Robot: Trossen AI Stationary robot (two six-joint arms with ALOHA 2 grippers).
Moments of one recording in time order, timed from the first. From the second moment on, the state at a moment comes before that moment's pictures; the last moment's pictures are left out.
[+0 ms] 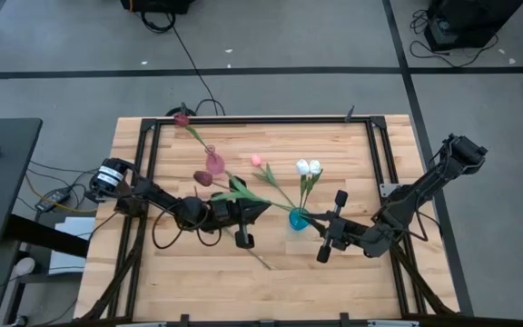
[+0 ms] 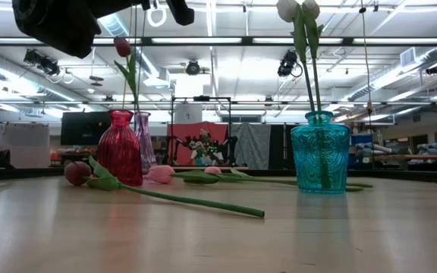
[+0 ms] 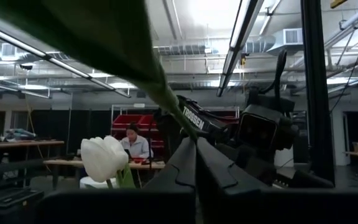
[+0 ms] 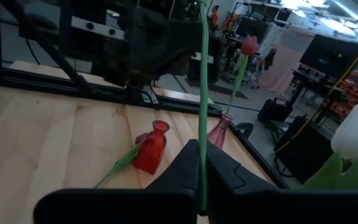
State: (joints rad) left arm -0.31 1.77 0.79 1.57 -0.41 0.21; right arm 0.69 1.30 0.78 0.25 1.05 -0.09
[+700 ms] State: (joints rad) left arm -0.31 1.77 0.79 1.52 -0.39 0.21; right arm 0.67 1.30 0.78 0.23 1.05 -0.06
